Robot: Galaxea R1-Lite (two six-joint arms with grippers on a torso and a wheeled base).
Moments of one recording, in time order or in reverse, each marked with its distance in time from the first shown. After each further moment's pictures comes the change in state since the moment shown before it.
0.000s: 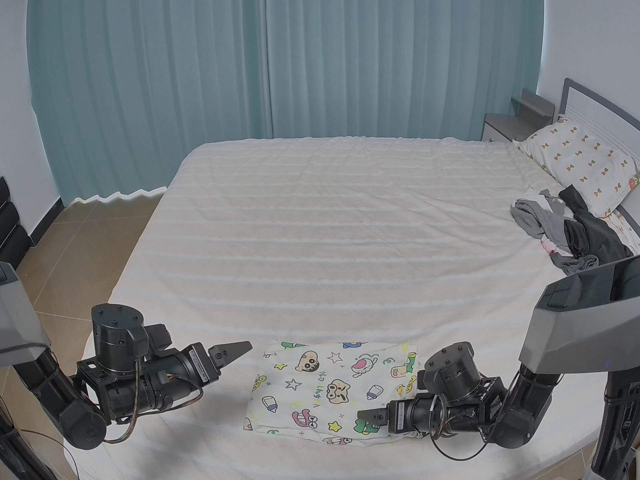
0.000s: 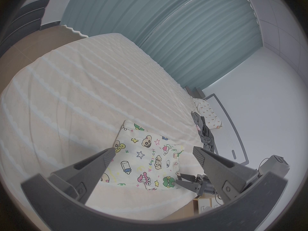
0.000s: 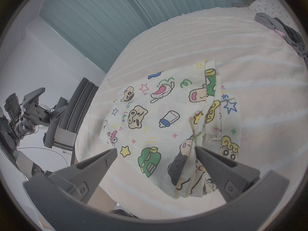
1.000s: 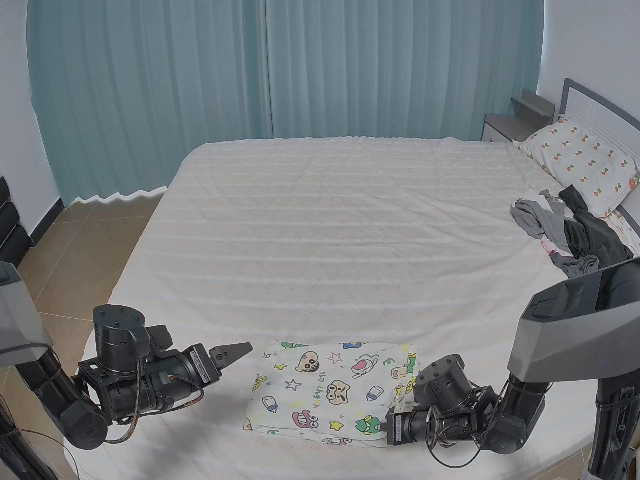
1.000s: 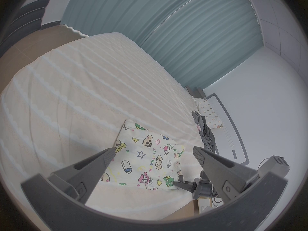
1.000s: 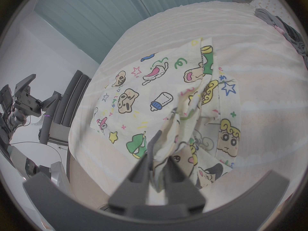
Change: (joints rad) left arm -0.001 0.009 0.001 -0.001 0.000 -0.001; right arm 0.023 0.034 0.001 0.056 -0.029 0.010
